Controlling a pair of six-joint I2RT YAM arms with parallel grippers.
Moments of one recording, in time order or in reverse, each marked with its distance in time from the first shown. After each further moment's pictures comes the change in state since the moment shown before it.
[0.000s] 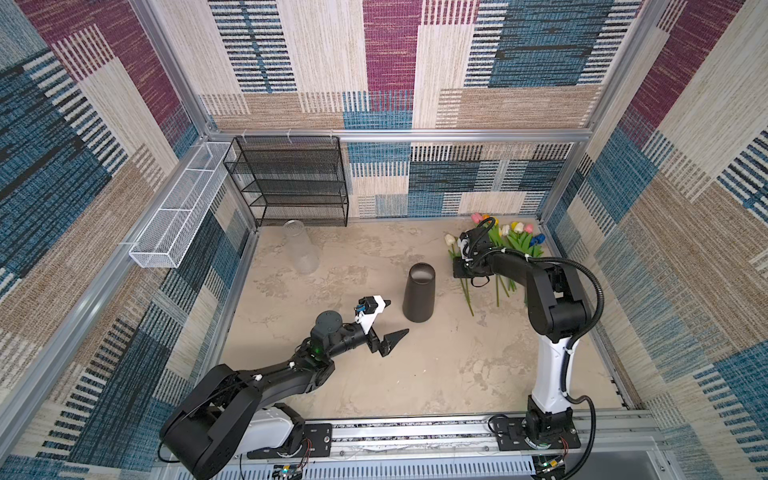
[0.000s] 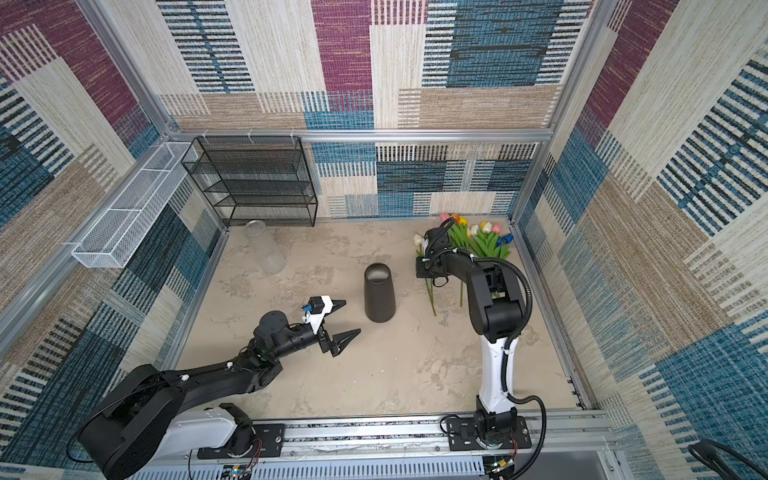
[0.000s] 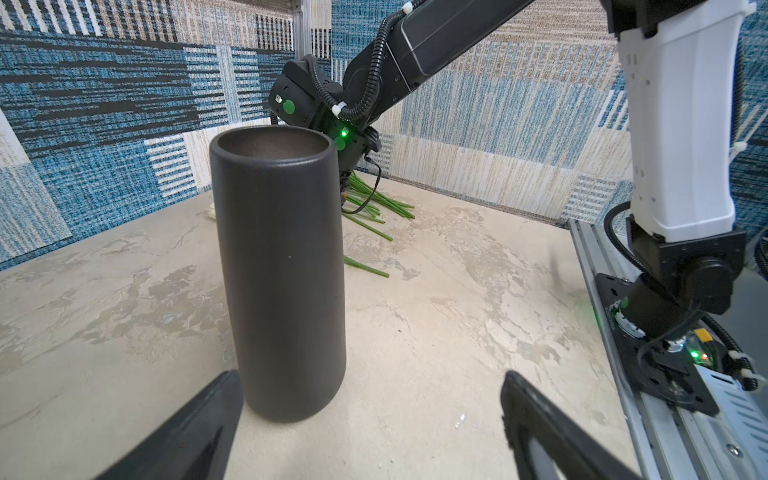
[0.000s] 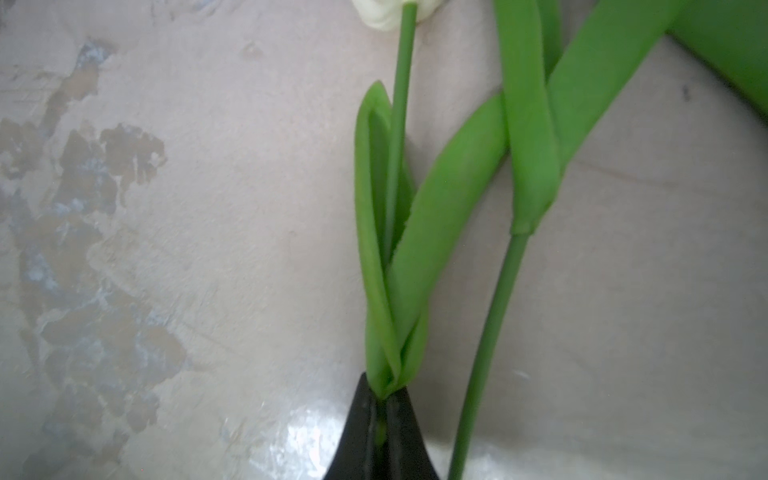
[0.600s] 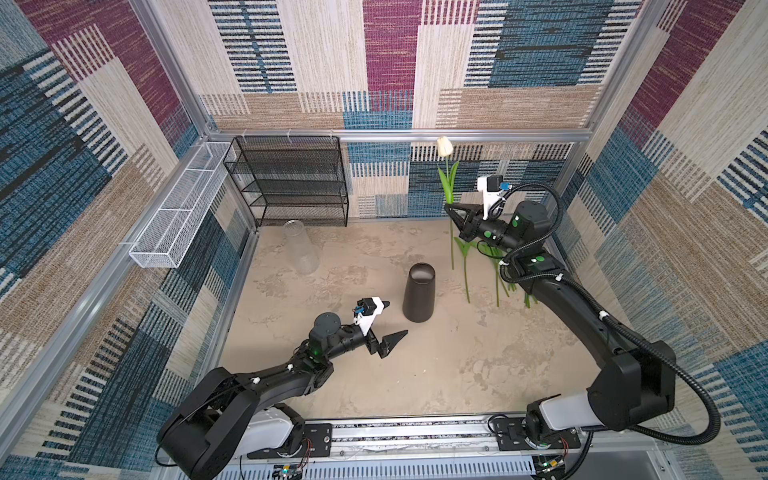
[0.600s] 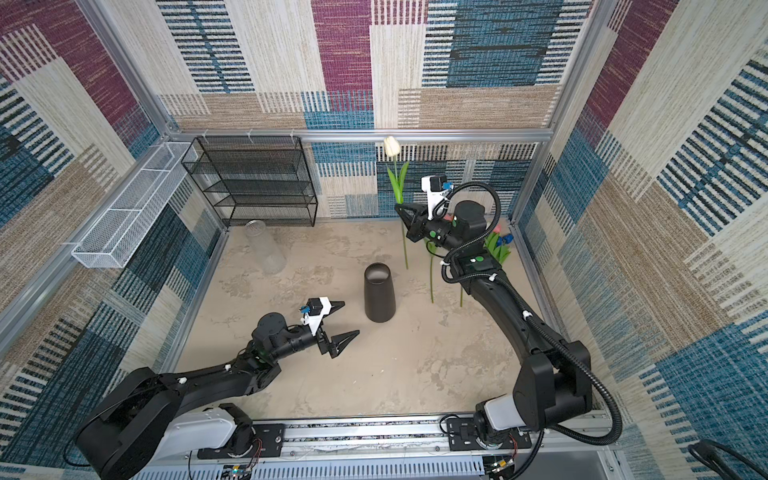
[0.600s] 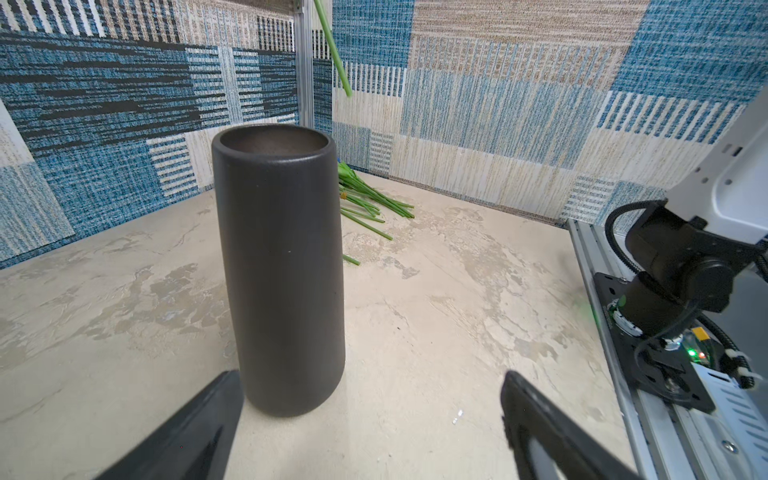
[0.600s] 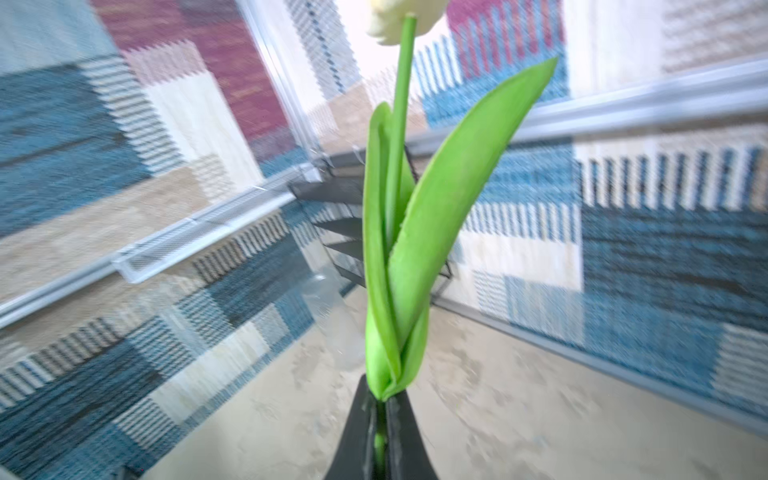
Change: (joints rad) left arm 0.000 -0.021 -0.018 0.003 -0.002 0.000; right arm 0.094 -0.635 -0.201 0.744 -0.491 0.231
